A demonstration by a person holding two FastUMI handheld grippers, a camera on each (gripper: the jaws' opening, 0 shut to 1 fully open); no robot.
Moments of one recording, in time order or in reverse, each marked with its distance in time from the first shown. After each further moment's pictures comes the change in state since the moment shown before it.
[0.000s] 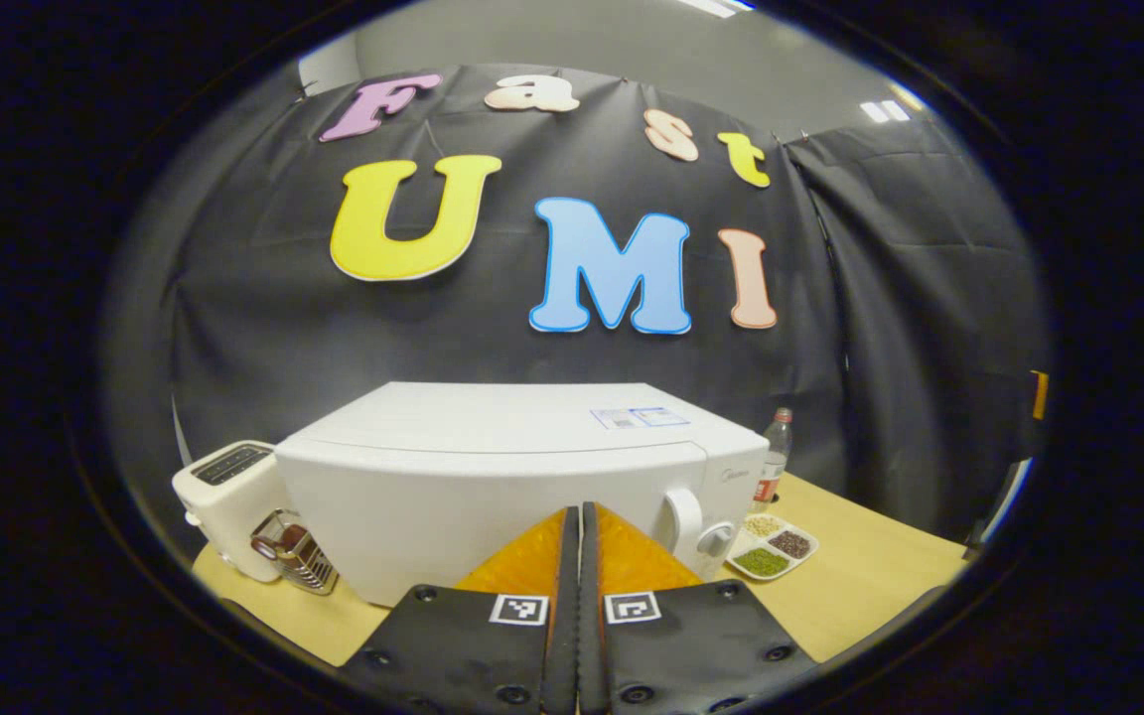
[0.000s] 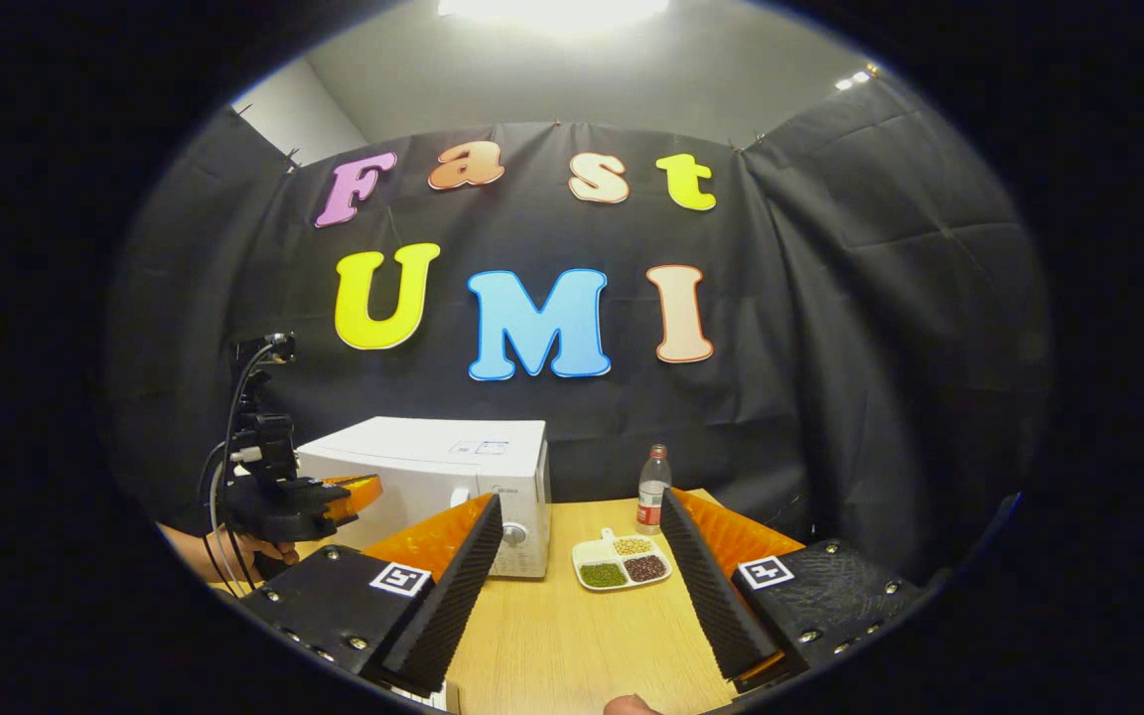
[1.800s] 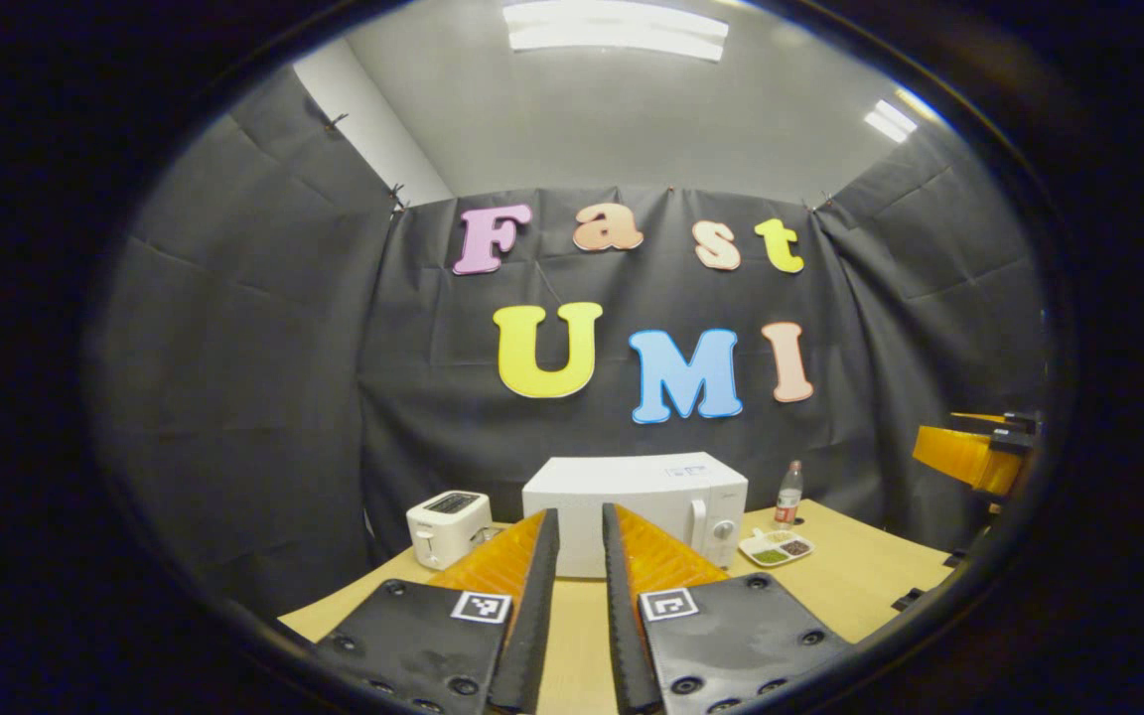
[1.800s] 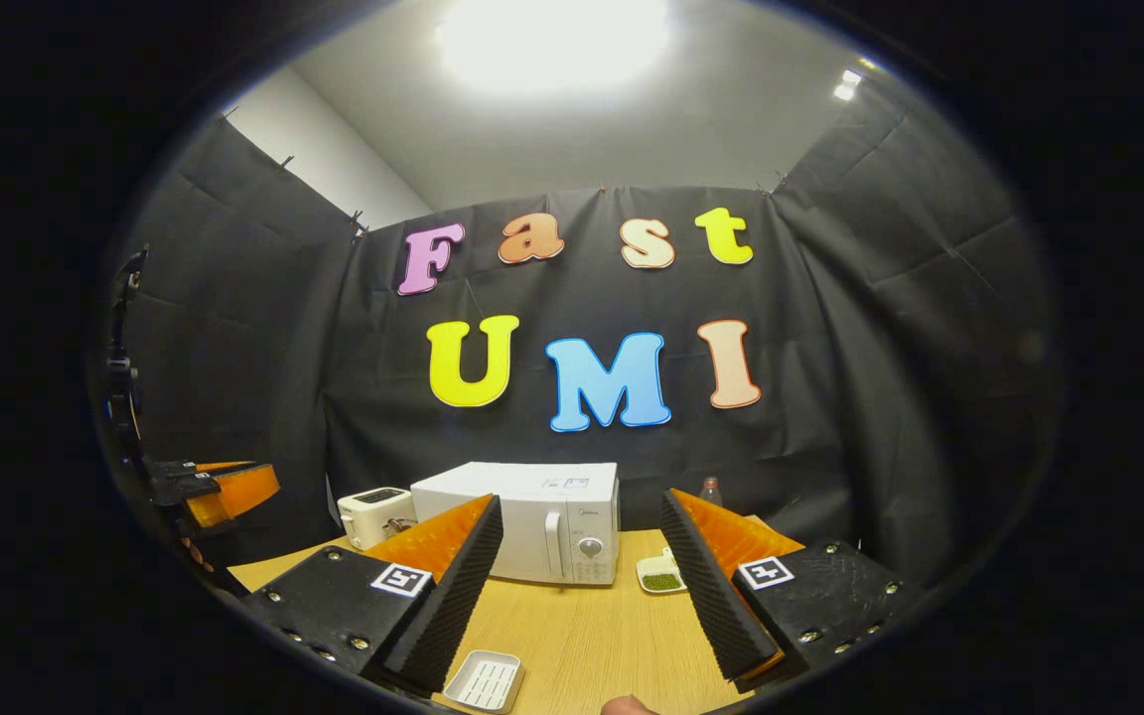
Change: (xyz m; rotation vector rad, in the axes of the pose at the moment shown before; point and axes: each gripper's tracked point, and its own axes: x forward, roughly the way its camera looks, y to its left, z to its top) left arm -0.360 0.006 0.081 0.065 -0.195 0.327; right arm -0.129 0.035 0.029 0.028 -0.156 0.162
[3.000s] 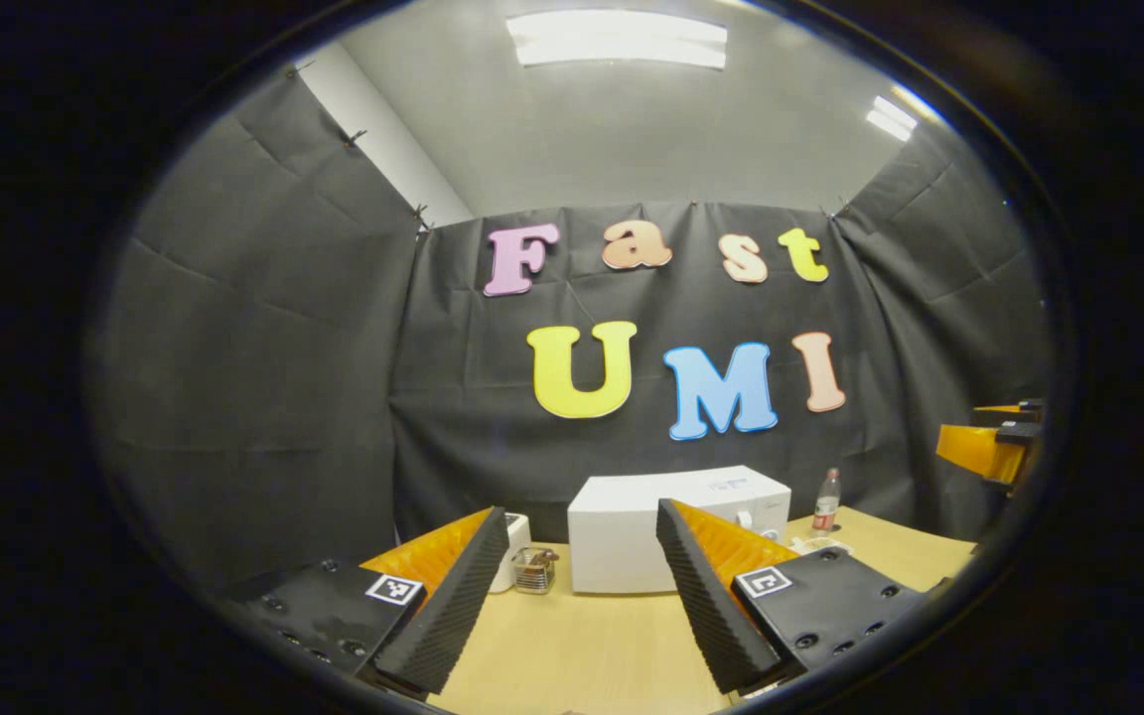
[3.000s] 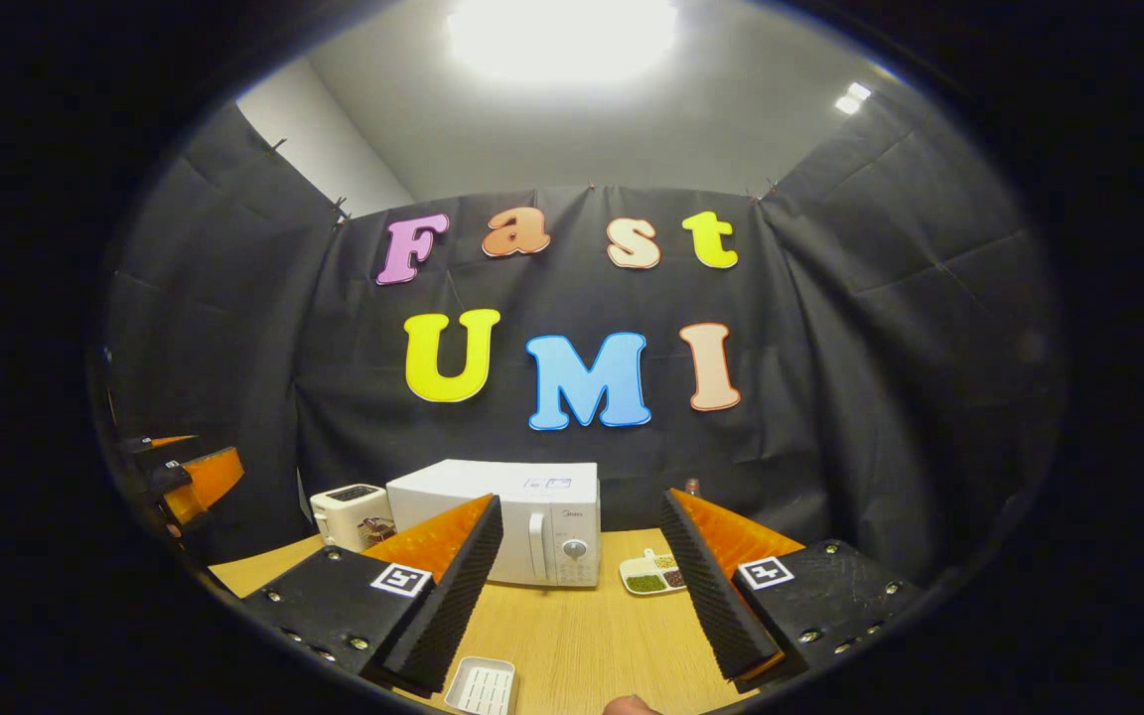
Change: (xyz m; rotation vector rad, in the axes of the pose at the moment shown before) left arm 0.009 0.053 0.006 0.034 -0.065 0.091; right arm 0.019 0.008 -0.003 -0.018 0.004 -0.086
